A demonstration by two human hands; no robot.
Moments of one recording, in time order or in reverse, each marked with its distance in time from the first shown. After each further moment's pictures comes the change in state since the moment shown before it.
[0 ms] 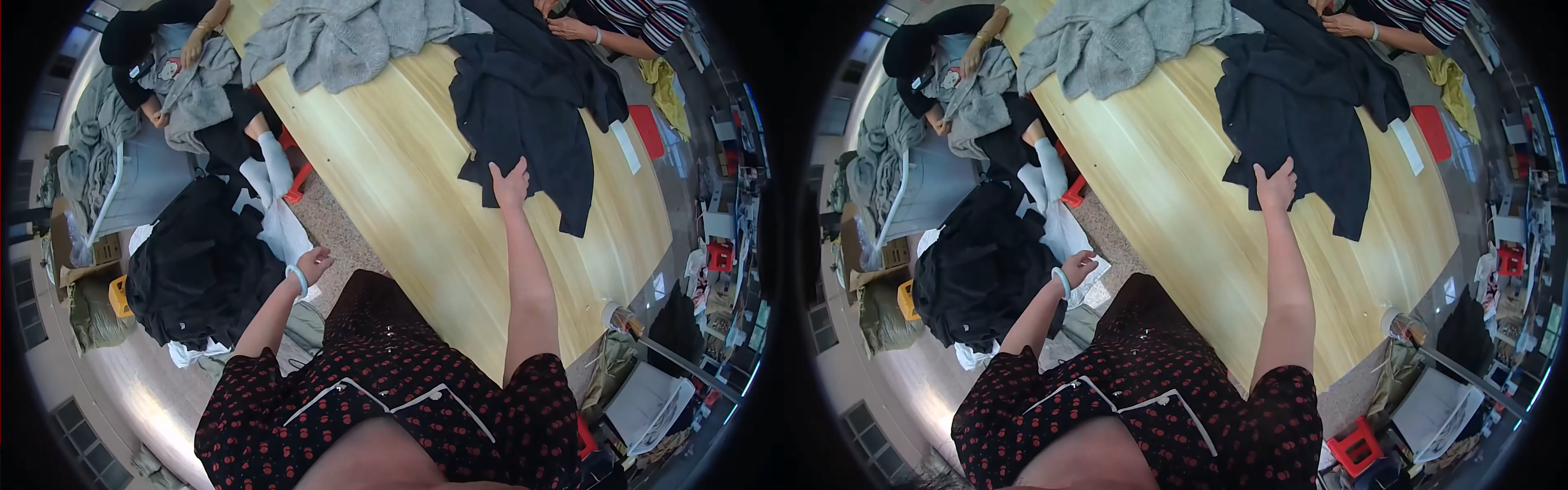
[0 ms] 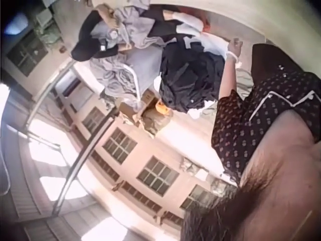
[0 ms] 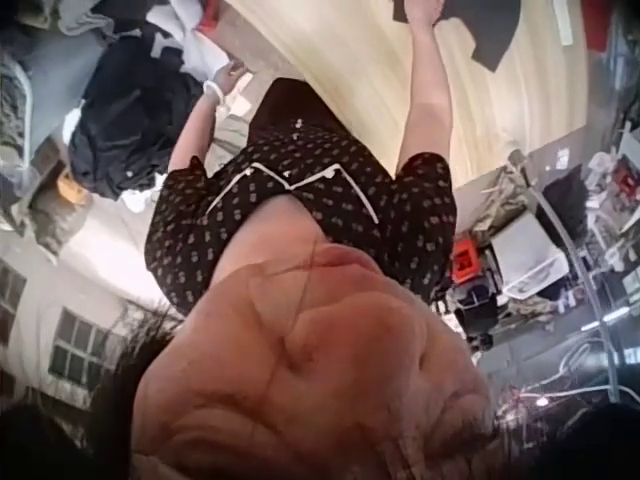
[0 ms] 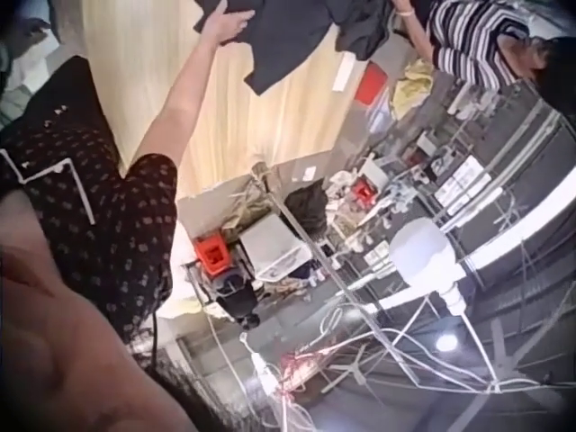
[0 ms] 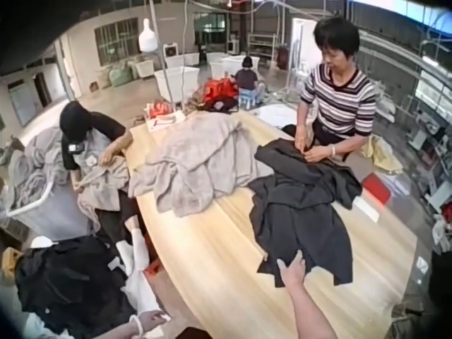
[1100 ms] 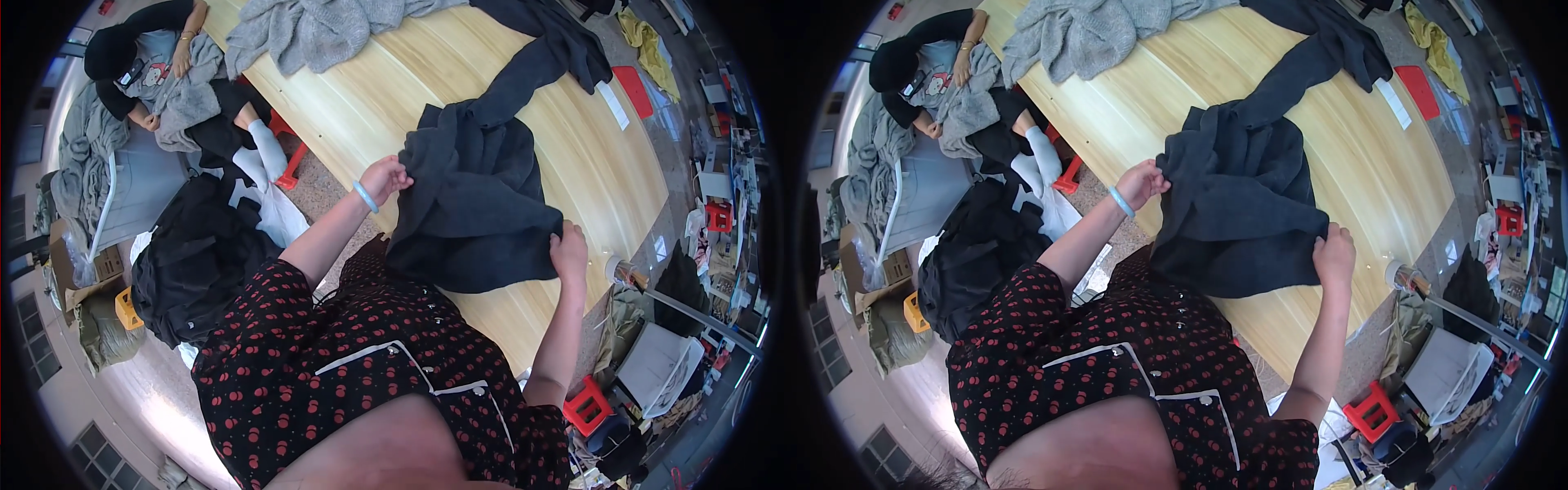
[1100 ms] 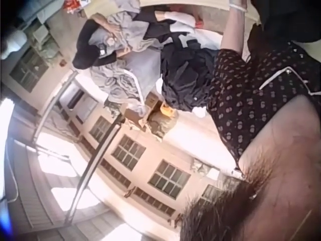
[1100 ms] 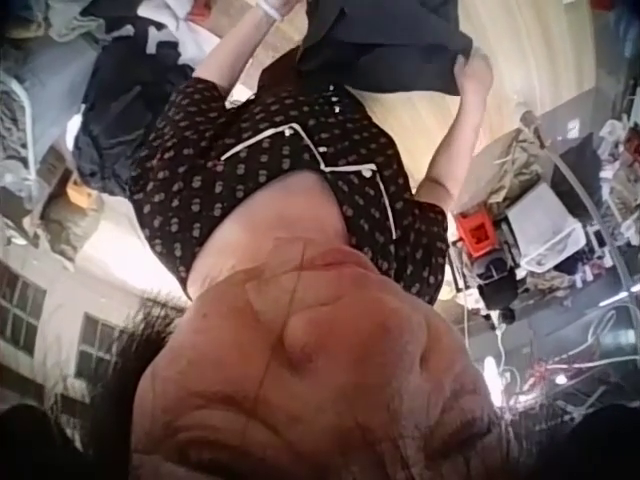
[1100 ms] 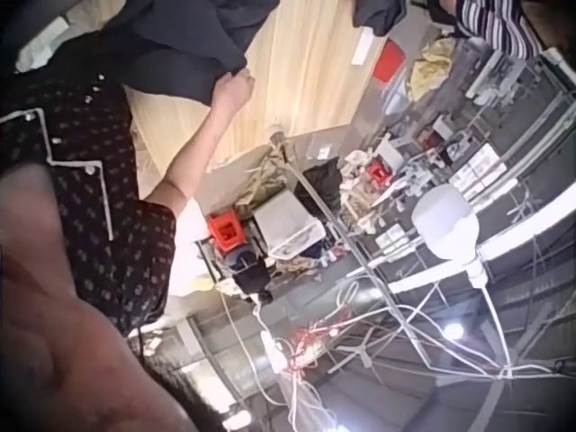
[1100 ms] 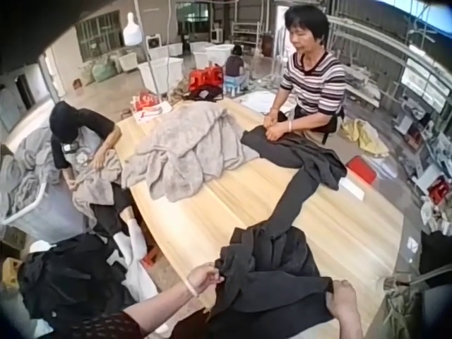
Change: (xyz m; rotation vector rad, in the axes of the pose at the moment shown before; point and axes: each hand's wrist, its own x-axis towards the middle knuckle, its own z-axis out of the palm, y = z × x) left_hand 0.077 0.176 0.040 -1.184 -0.413 0.050; right_hand -0.127 0.064 -0.198 0.044 -0.299 -0.037
